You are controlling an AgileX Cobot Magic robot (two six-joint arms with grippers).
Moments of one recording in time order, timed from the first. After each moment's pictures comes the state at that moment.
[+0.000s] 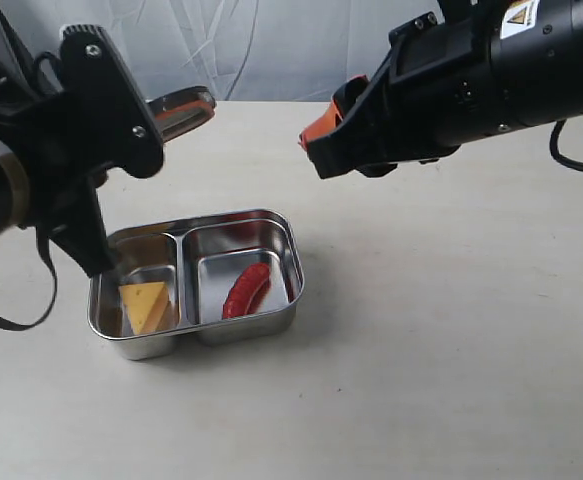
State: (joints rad) left arm -0.80 1.21 -0.74 1.23 0.81 -0.55; right arm 0.62 1.26 -1.04 0.39 0.59 -0.39
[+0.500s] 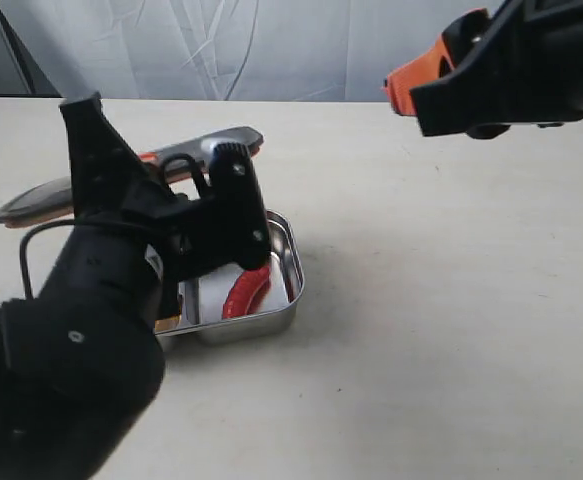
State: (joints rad) left arm -1.09 1.53 -0.74 1.46 1.19 -0.84; right arm 0.62 1.04 -1.04 0.15 0.69 -0.13
